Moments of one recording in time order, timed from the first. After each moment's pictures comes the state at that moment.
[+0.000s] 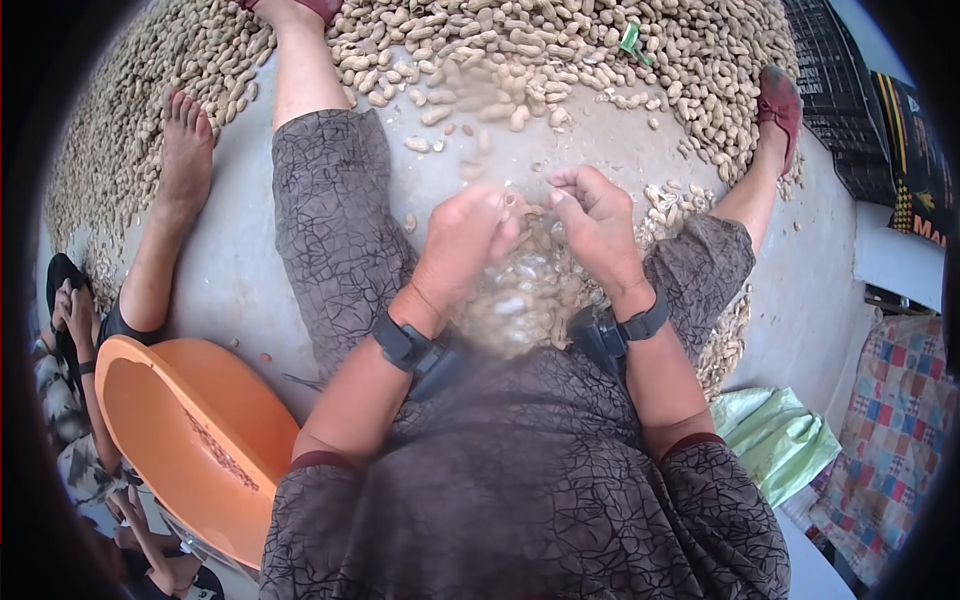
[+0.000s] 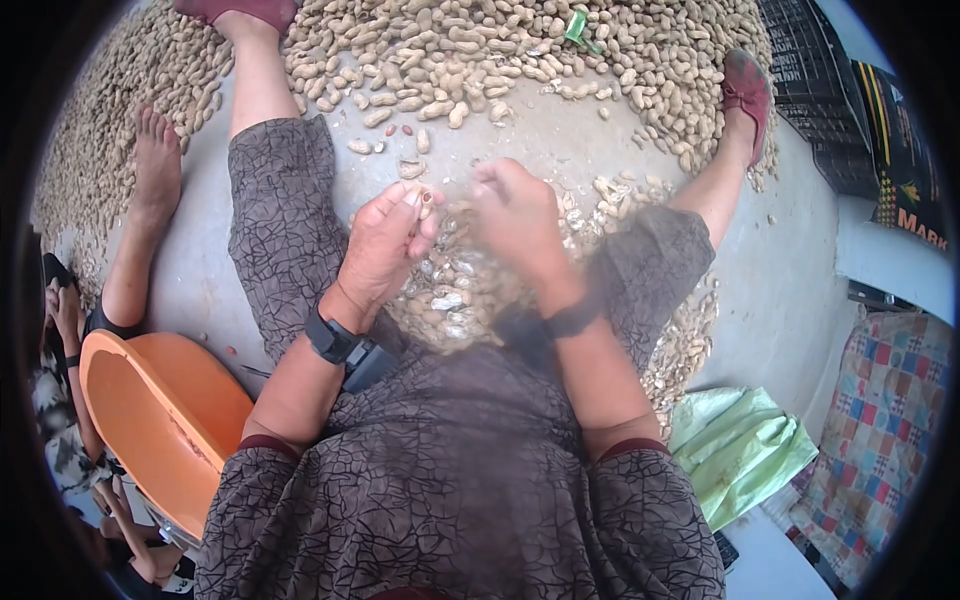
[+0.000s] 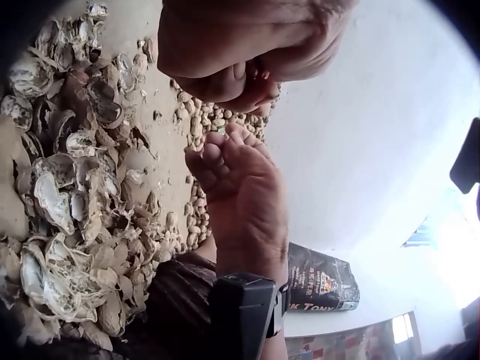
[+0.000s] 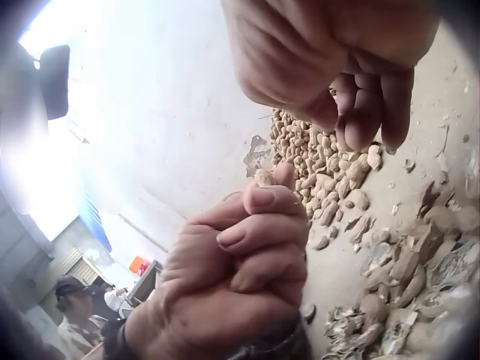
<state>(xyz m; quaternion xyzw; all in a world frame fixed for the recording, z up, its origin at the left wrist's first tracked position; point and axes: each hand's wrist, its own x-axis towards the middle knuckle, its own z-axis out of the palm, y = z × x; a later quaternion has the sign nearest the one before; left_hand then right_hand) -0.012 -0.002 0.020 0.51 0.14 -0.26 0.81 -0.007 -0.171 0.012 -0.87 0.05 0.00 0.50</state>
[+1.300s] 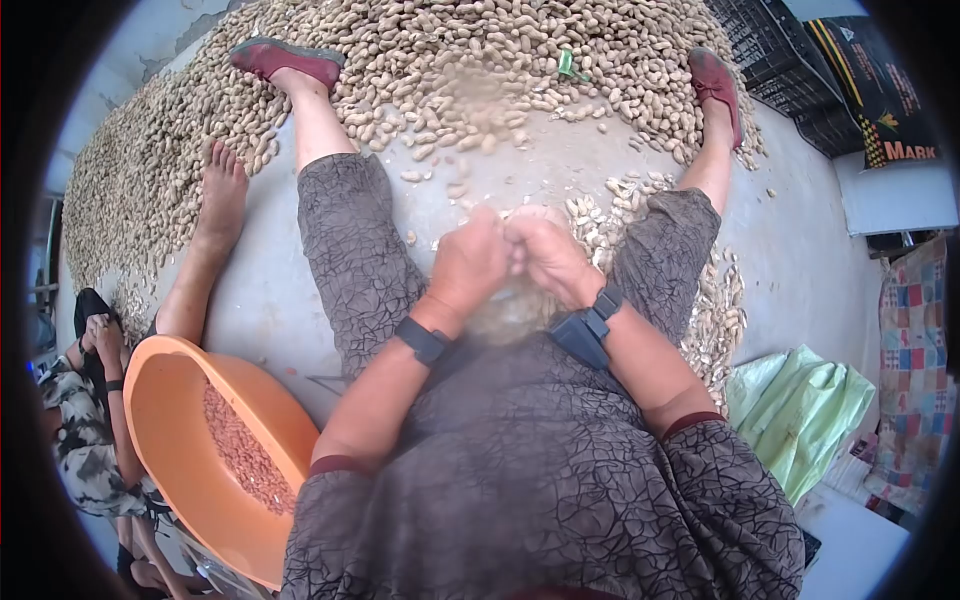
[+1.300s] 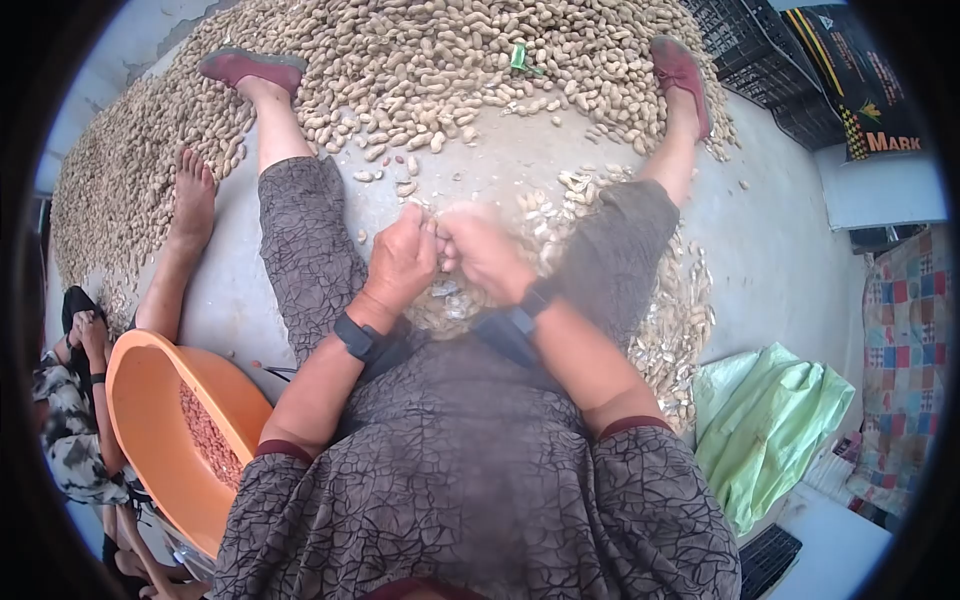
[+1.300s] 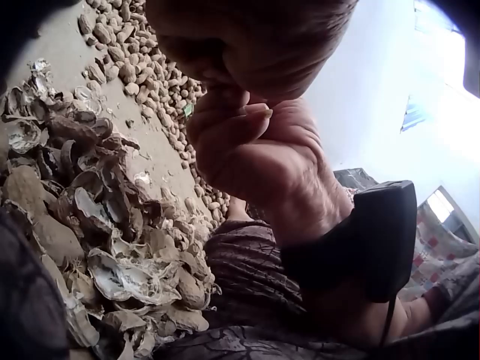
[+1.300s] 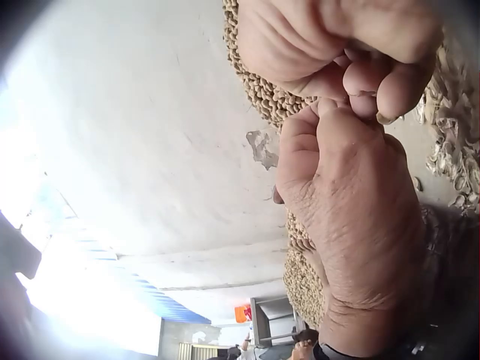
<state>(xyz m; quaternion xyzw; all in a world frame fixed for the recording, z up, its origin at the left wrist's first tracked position) -0.050 -0.013 0.042 0.89 -0.14 -0.06 0.42 -0.057 -0.148 0.038 -0.53 0.16 0.18 0.81</state>
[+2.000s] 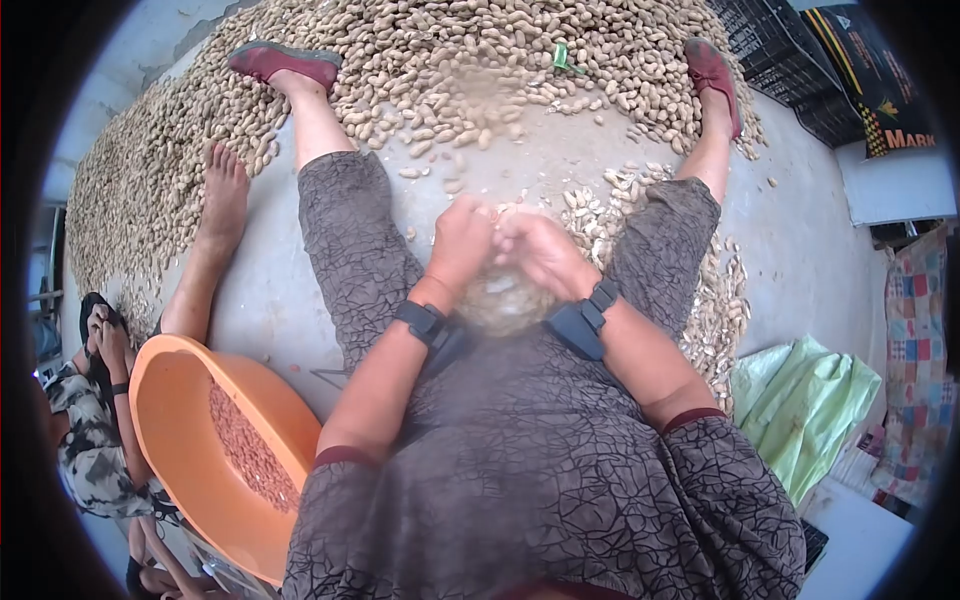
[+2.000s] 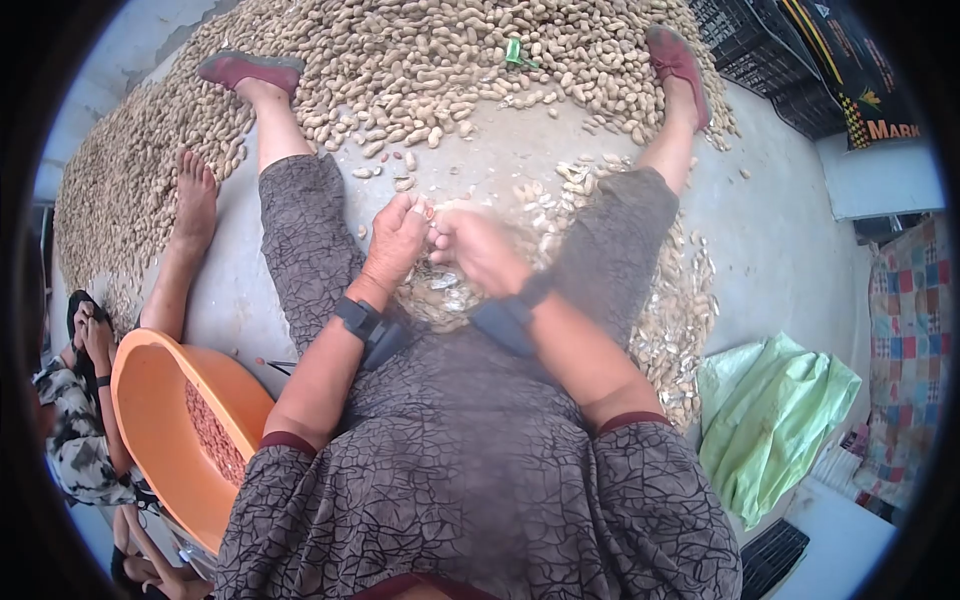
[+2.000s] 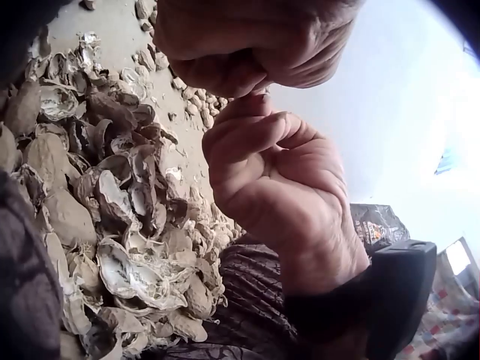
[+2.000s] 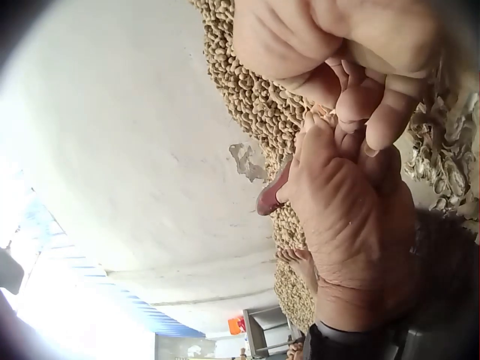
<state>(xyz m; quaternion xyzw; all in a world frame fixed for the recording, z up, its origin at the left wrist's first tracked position) -0.033 -0.012 -0.010 0.76 -0.05 -0.09 0.64 -0.061 -0.149 0.016 -0.43 0.22 0.22 0.85</state>
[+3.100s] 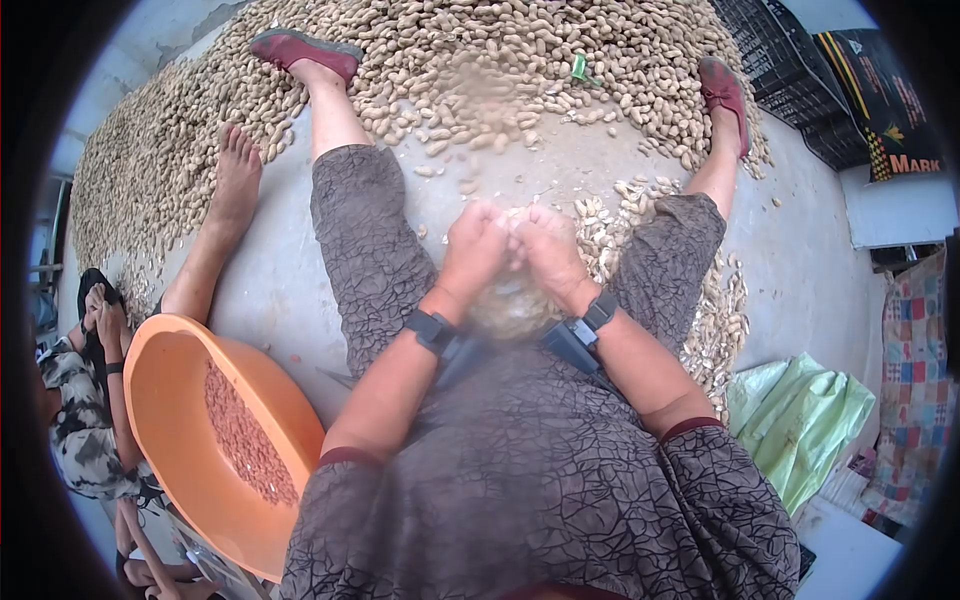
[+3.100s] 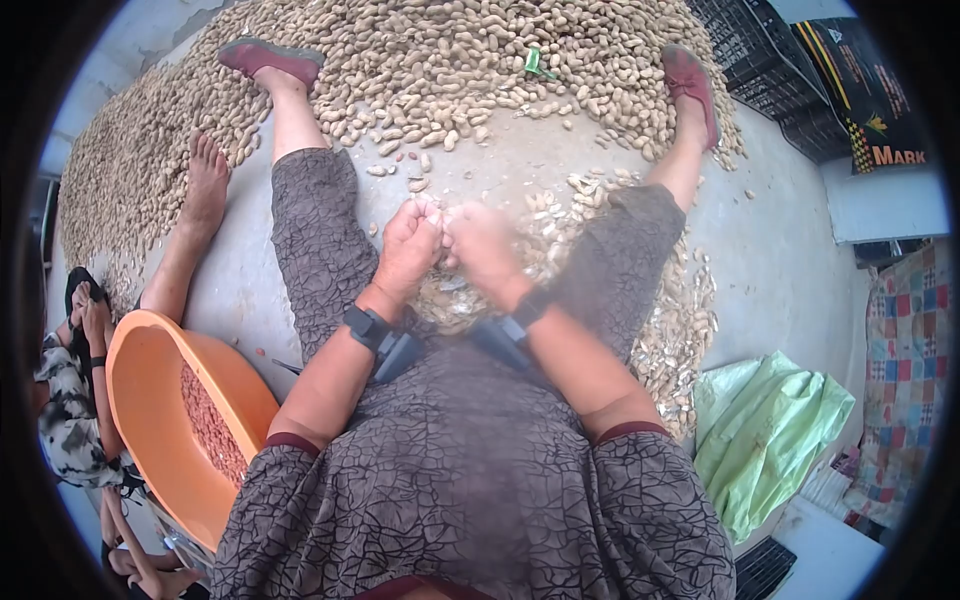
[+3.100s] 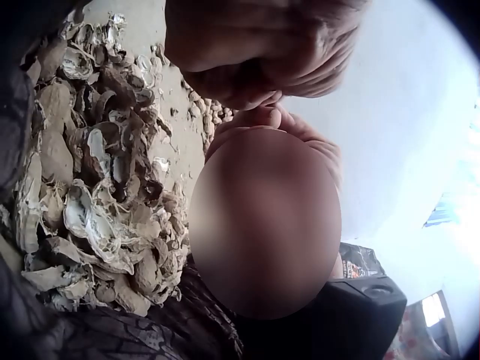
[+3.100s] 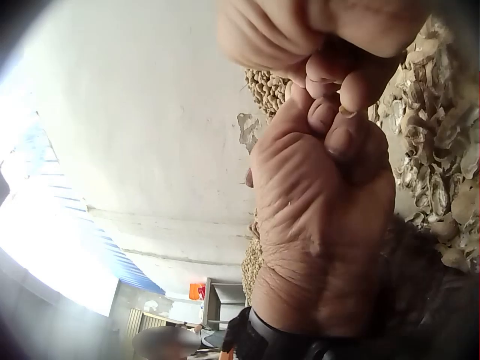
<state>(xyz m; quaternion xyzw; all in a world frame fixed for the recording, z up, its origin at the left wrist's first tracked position) -0.053 -0.015 0.014 0.56 0.02 -0.19 0.80 -0.068 -0.135 0.030 -0.58 0.16 0.11 0.79</state>
